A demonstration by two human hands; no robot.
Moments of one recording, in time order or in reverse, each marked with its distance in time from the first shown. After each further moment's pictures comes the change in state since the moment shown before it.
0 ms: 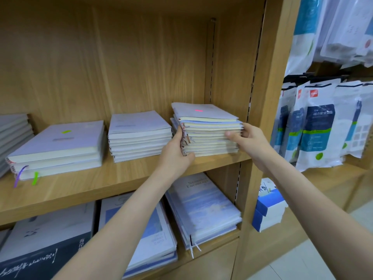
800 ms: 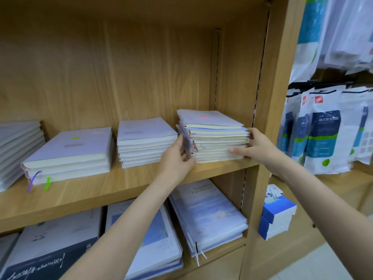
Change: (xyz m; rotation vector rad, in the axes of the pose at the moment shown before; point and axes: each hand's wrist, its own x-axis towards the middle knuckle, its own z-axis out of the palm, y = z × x) left_hand -0.006 0.007 -0.012 -0.003 0.044 -0.023; right_hand 0.004 -0.005 -0.011 -0.313 -0.055 0.105
